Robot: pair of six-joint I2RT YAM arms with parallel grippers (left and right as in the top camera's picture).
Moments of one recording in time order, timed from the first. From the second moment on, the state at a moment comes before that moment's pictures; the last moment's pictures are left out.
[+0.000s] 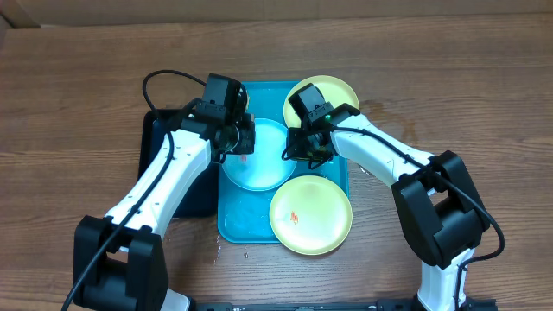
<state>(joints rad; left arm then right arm) -0.29 1.68 1.21 -0.69 0.07 -0.23 0.56 2.03 1.41 -0.65 -0.17 0.60</state>
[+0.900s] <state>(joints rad) -0.29 1.92 1.22 -0.65 0.05 -0.23 0.56 2.03 1.41 -0.66 -0.17 0.60</state>
